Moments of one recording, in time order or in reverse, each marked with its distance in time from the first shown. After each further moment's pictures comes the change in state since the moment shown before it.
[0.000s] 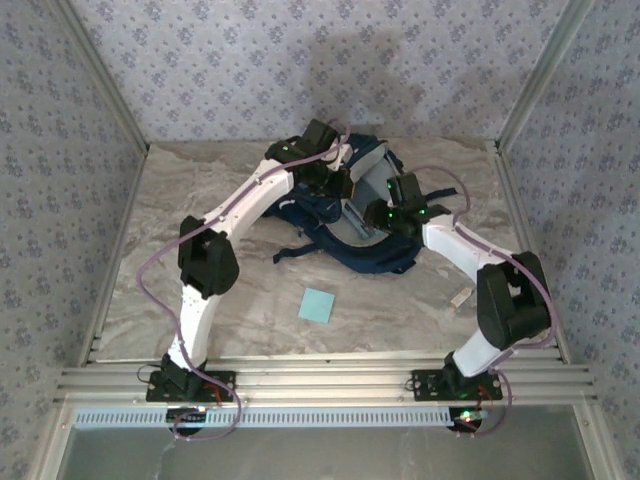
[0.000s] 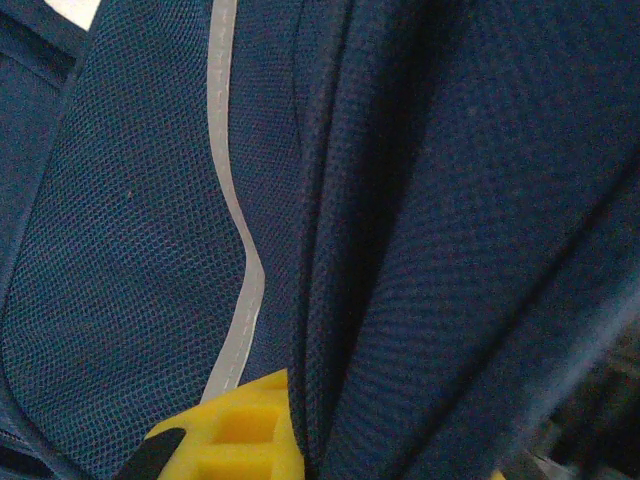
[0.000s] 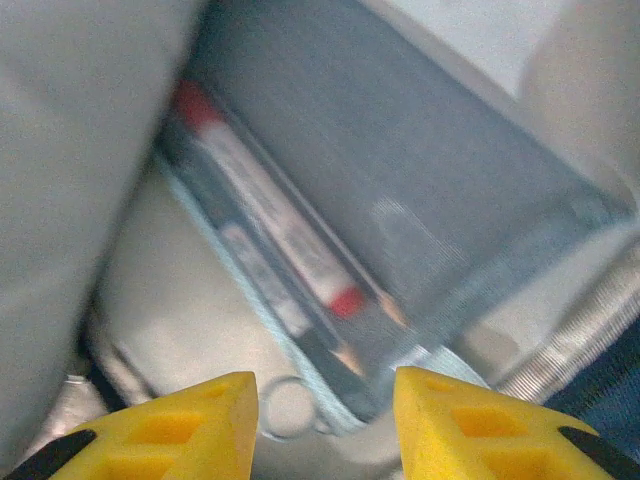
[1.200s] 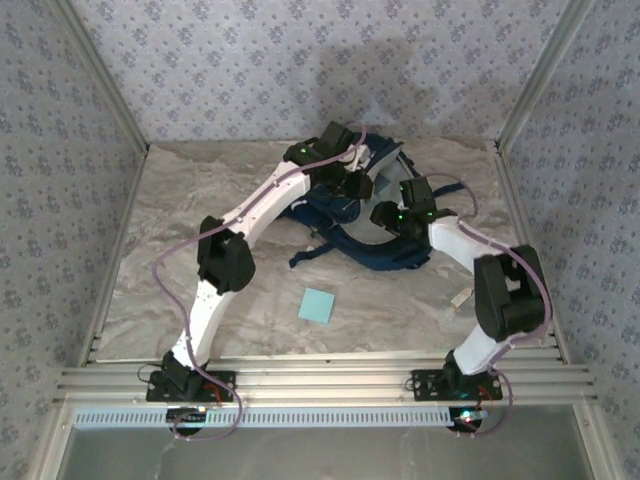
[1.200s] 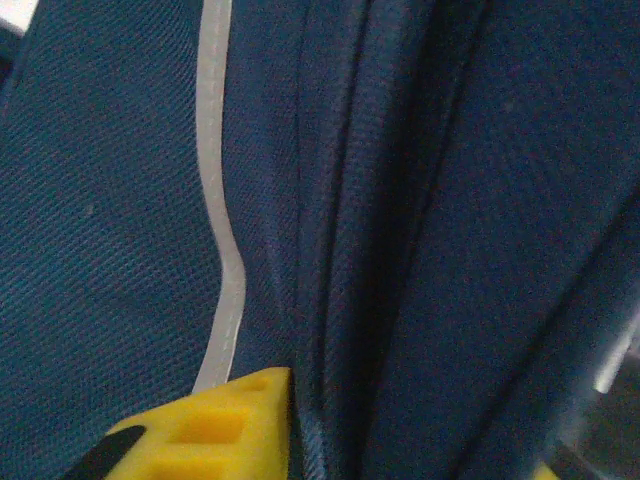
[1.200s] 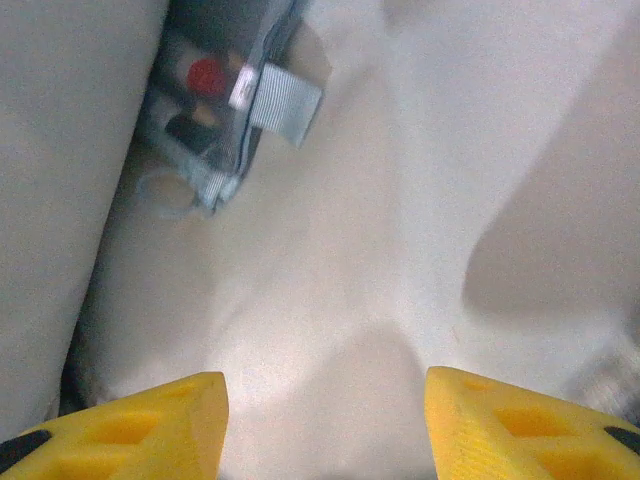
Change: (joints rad) left arm -0.048 0.149 0.193 0.008 0.031 -0.051; right arm -0.088 -0.003 -0.056 0.072 -0.060 -0.006
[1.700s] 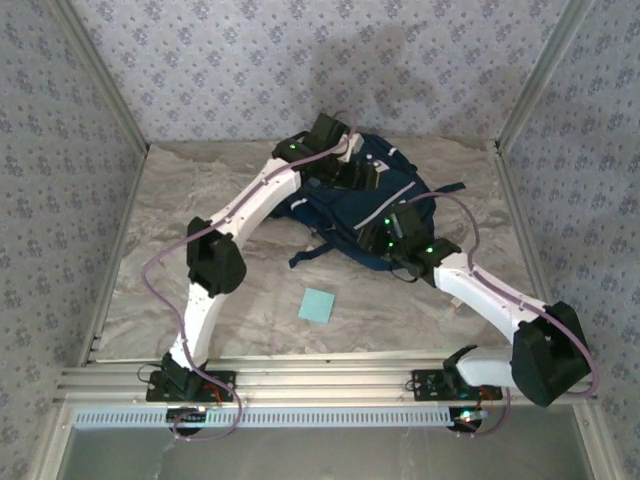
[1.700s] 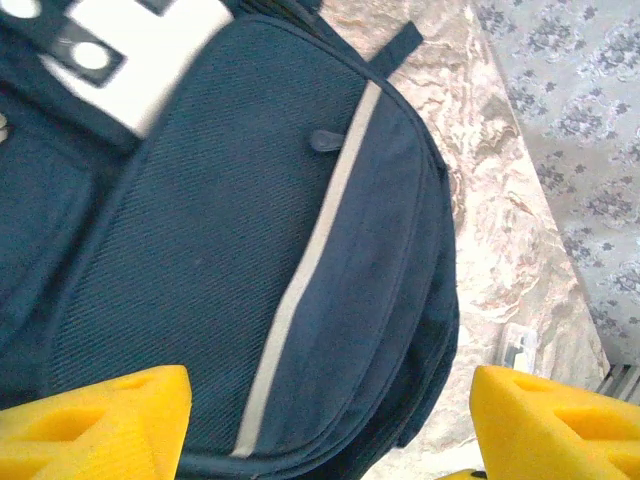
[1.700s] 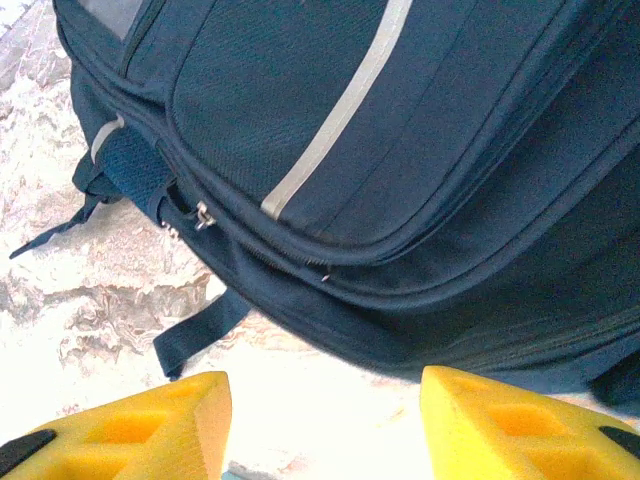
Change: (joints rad) left arm 0.037 -0.120 -0.109 0.058 -0.027 -0.016; right arm 0.285 -0.311 -0.150 -0.102 0.195 0.199
